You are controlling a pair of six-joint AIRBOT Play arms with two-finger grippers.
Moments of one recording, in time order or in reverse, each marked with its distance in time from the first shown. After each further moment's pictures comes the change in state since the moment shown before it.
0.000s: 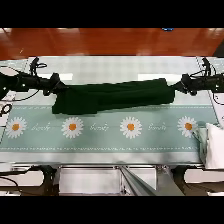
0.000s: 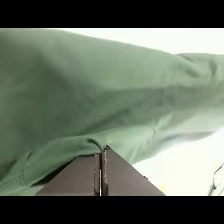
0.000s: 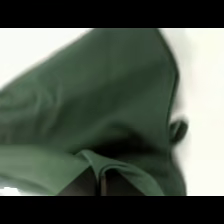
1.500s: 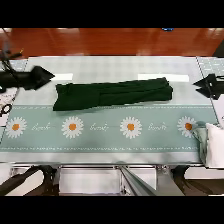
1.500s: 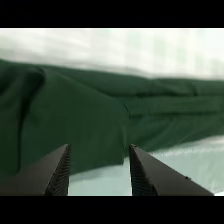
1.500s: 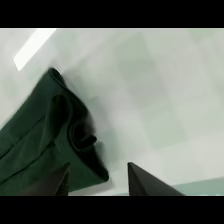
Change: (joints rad) left arm 0.016 0.401 -0.180 0.046 0.101 0.048; right arm -0.247 -0.010 0.008 0.004 -0.002 0.063
